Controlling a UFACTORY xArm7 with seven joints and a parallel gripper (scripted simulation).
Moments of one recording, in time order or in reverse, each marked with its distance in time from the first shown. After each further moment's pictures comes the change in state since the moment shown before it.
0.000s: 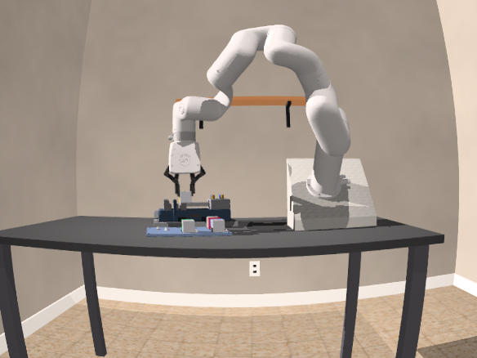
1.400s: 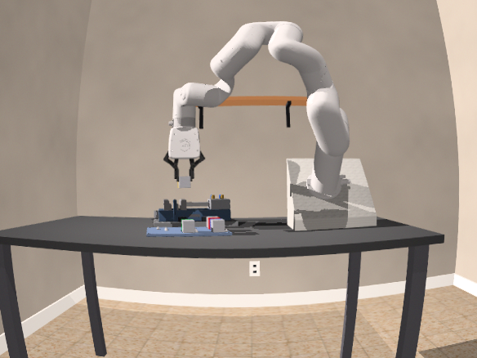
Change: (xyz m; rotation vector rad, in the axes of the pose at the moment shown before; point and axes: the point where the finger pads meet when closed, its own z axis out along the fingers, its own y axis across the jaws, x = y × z) arm 0.003 -0.001 -0.047 0.008 0.007 0.003
